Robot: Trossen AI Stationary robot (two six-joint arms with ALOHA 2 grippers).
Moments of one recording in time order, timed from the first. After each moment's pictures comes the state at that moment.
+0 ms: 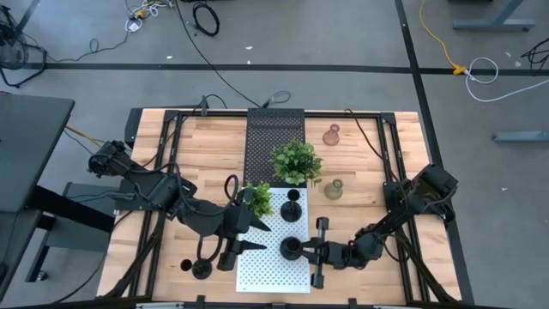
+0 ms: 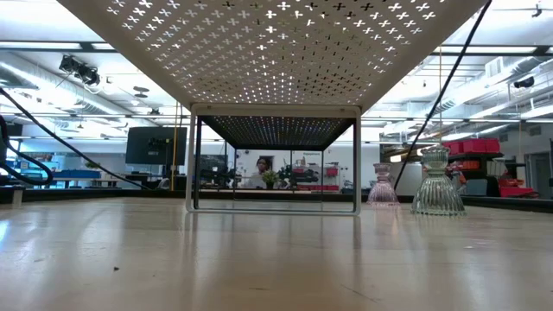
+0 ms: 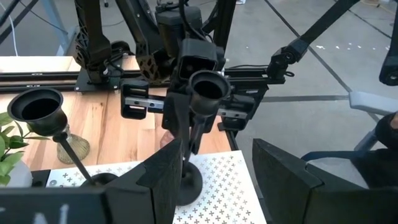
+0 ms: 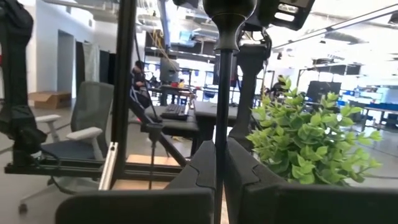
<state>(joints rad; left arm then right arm) -0.54 1.56 1.73 -0.61 -0.28 -0.28 0.74 1.83 0.87 1.28 0.79 -0.35</state>
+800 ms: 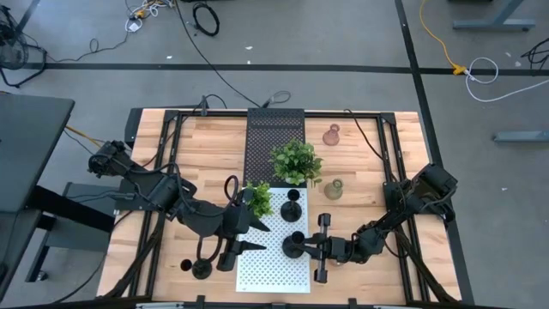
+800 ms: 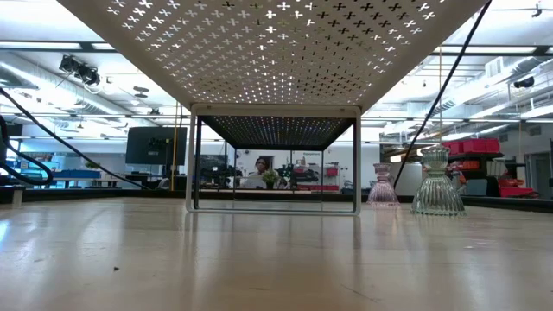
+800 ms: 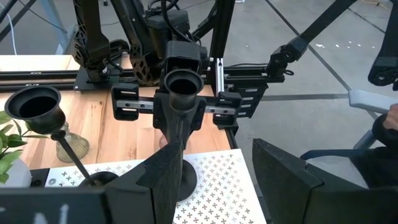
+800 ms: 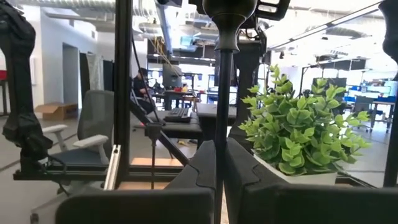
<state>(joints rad) -0.54 1.56 1.73 -0.61 -0.28 -0.28 0.73 1.83 0.78 1.39 0.77 -0.30</state>
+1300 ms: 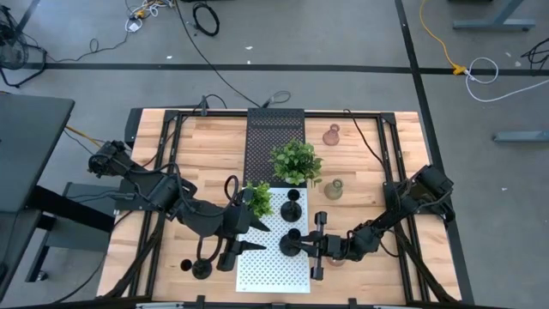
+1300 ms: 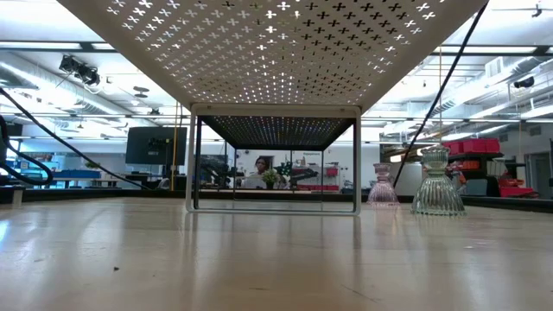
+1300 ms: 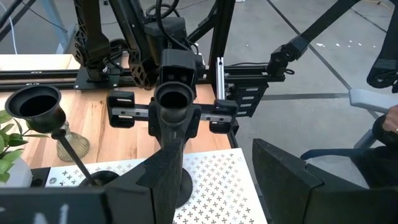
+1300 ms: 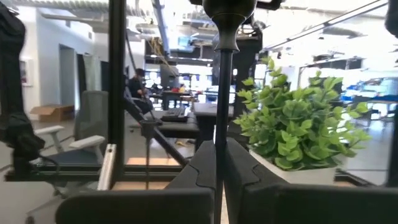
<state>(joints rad) -0.54 1.56 1.73 -0.61 -0.28 -0.28 0.70 1.86 0.78 1.43 0.75 -0.30</state>
